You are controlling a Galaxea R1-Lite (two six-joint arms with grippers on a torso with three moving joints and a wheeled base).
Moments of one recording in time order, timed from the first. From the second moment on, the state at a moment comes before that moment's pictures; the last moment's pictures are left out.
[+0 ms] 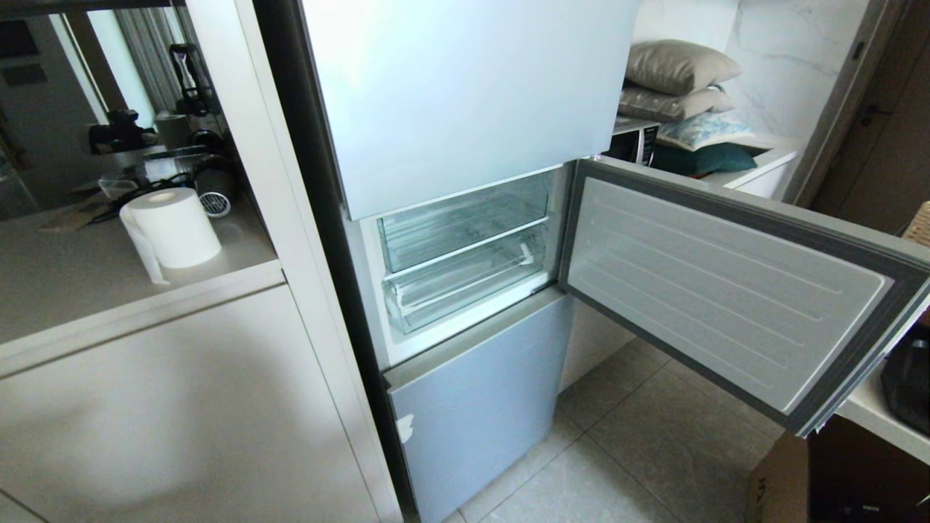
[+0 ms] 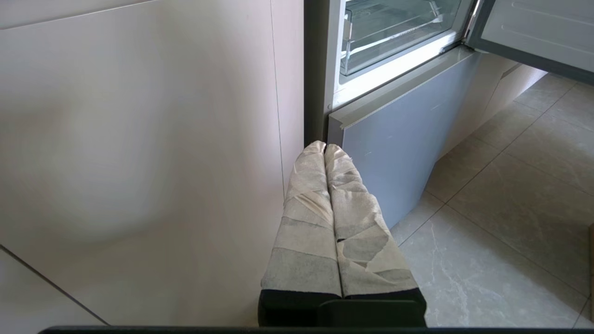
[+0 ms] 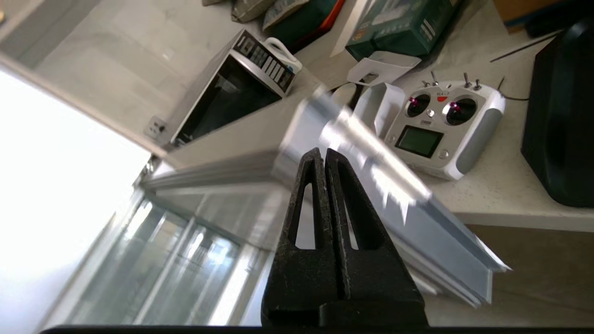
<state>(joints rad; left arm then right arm) 0.00 0.00 0.00 0.01 0.00 0.01 -0.92 1.58 -0.49 -1.16 0.56 0.82</state>
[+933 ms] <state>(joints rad) 0.00 0.00 0.00 0.01 0.00 0.01 -0.88 2.10 -1.03 -0.98 0.52 0.93</state>
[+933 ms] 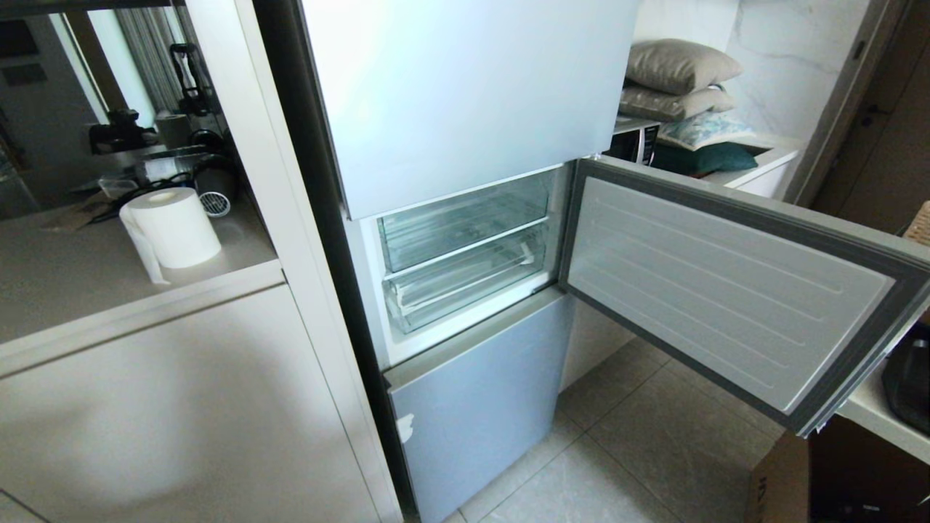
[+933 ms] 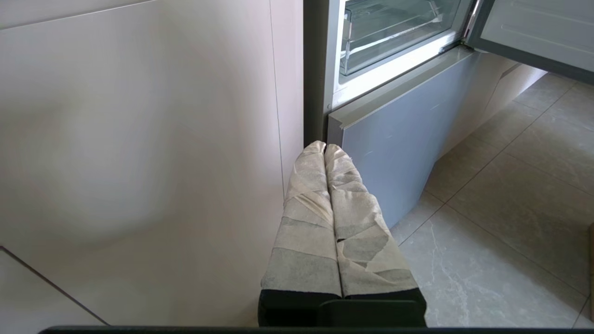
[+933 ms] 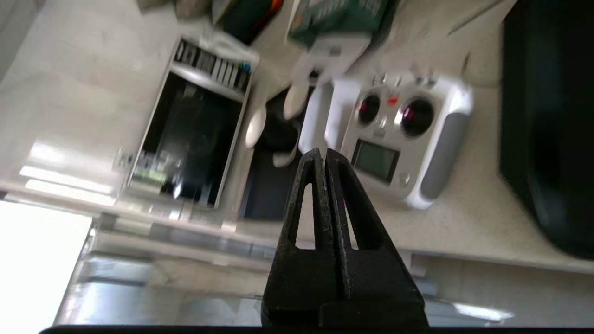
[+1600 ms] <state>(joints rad) 0.00 0.00 0.00 0.01 0.00 0.01 -0.80 2.09 -1.02 -0.84 0.76 1.03</state>
